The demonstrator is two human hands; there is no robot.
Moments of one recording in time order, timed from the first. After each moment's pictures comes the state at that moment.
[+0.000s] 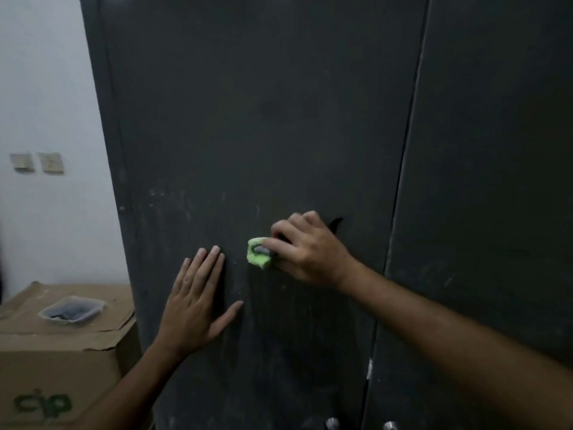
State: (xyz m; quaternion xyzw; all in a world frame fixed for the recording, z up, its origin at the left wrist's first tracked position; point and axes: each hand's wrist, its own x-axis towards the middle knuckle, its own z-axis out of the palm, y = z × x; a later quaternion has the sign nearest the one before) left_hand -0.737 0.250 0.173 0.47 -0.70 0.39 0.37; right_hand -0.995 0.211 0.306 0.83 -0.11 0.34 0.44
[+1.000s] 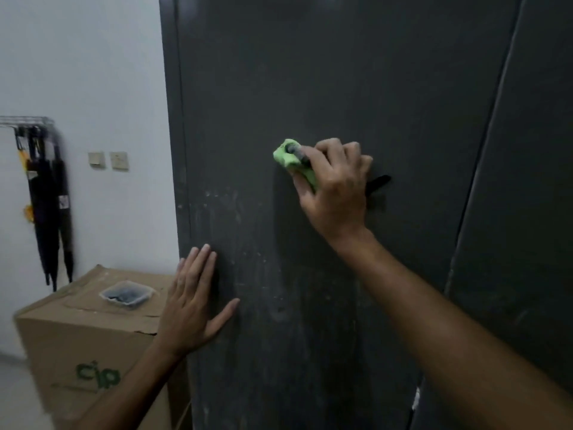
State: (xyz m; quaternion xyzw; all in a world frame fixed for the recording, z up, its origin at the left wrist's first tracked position) left_hand -0.671 0.277 0.173 0.52 -0.66 0.38 0.38; right_hand -0.915 0.208 0.379 0.68 -0.28 0.60 0.33
